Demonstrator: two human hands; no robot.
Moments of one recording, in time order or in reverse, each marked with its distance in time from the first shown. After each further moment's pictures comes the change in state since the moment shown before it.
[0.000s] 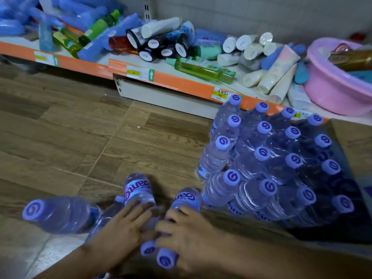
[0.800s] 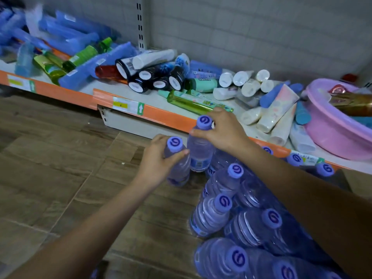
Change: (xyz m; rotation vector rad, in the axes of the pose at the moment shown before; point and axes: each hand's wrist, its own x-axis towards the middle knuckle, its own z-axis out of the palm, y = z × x) left_hand 0.222 -0.122 -0.047 -0.961 0.583 -0.689; right_hand 0.085 0.239 -0.156 0.311 0.514 0.732
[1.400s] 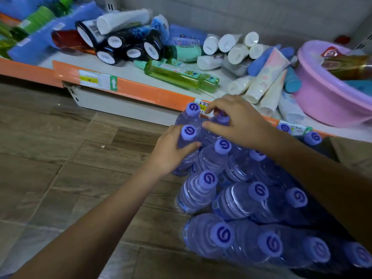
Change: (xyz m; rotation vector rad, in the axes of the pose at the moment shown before) left_hand -0.004 0.000 0.065 0.030 -0.225 0.000; right_hand -0.044 0.052 -0.027 -0.136 -0.053 -0.223
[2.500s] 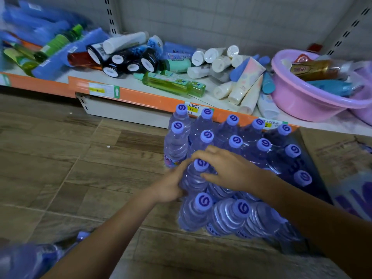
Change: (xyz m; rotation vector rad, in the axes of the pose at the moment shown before) left_hand -0.081 -0.007 0.025 -0.105 -0.538 -0.058; right_hand -0.103 -0.044 0.004 -0.116 -0.439 0.027
